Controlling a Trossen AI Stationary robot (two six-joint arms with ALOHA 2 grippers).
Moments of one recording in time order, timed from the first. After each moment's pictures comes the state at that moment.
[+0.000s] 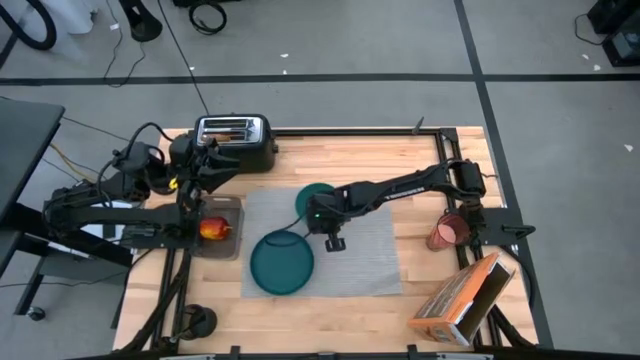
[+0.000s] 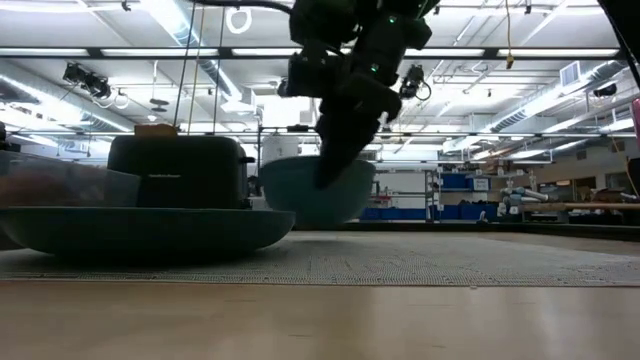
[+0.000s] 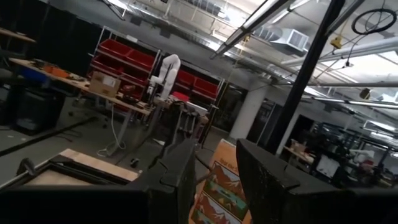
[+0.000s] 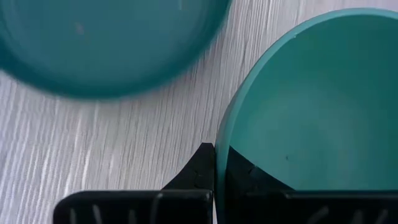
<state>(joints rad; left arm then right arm) 0.16 0.59 0.75 0.13 0.12 -0.45 0.03 1.98 1.48 -0.60 0.00 -0.14</state>
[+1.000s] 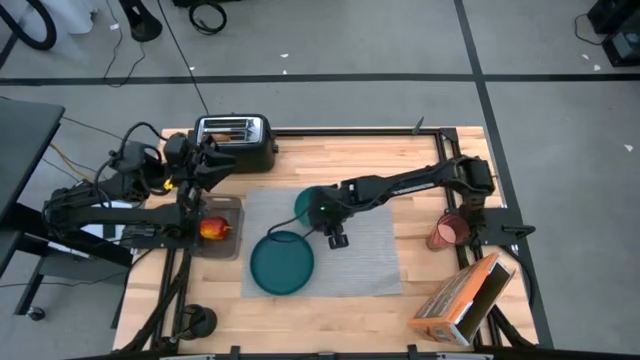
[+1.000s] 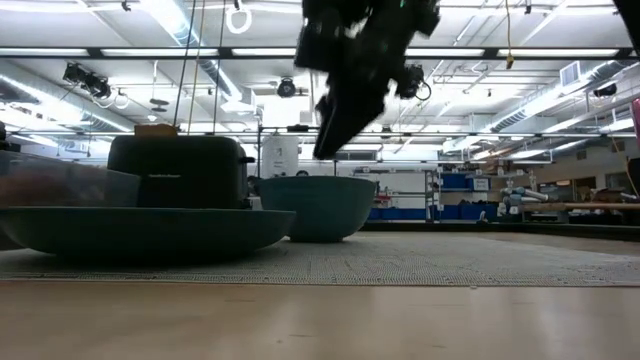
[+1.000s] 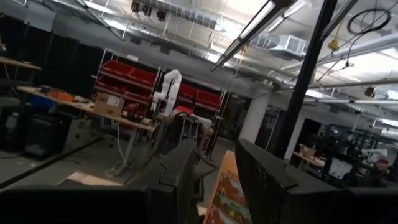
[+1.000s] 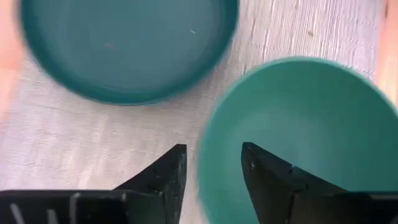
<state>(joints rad) 0.16 0.58 0.75 0.18 0.10 -0.38 0.03 1.89 1.46 -0.61 -0.06 -0.20</state>
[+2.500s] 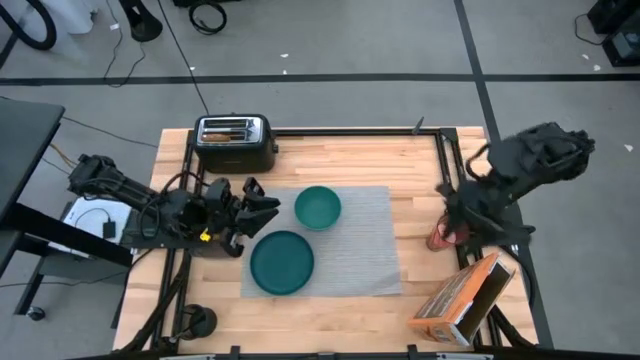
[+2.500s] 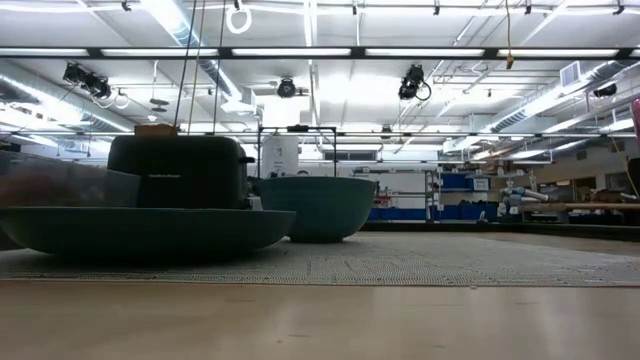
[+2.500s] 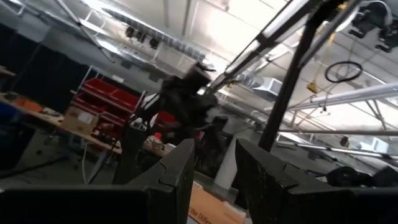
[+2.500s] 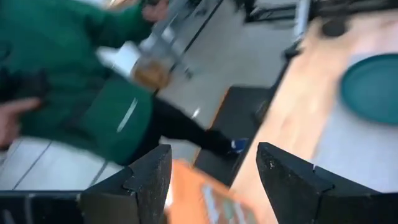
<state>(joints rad) -0.40 1.12 0.75 0.94 -0.44 -0.28 0.45 1.09 1.69 -1.12 -0.45 0.34</state>
